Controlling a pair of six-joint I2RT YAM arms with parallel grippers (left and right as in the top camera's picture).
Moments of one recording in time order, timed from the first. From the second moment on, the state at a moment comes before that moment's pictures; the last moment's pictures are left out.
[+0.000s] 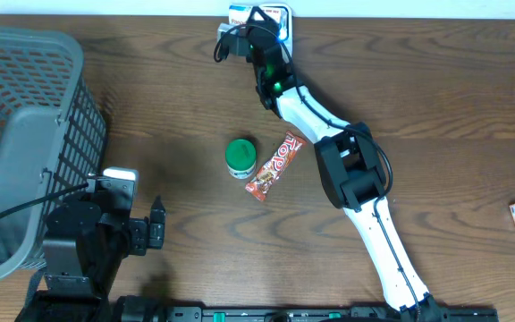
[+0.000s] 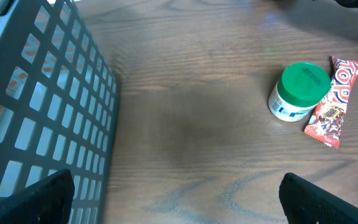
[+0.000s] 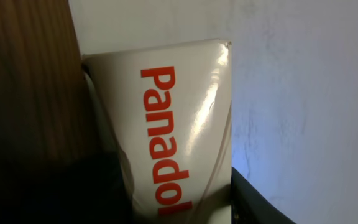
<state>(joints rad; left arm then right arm) -0.09 0.58 0.93 -1.02 -0.05 0.12 0.49 2.74 2.22 0.34 0.33 -1.35</state>
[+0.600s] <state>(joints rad) -0.09 0.58 0.93 -1.02 -0.05 0.12 0.53 2.44 2.21 -0.30 0.44 -1.11</state>
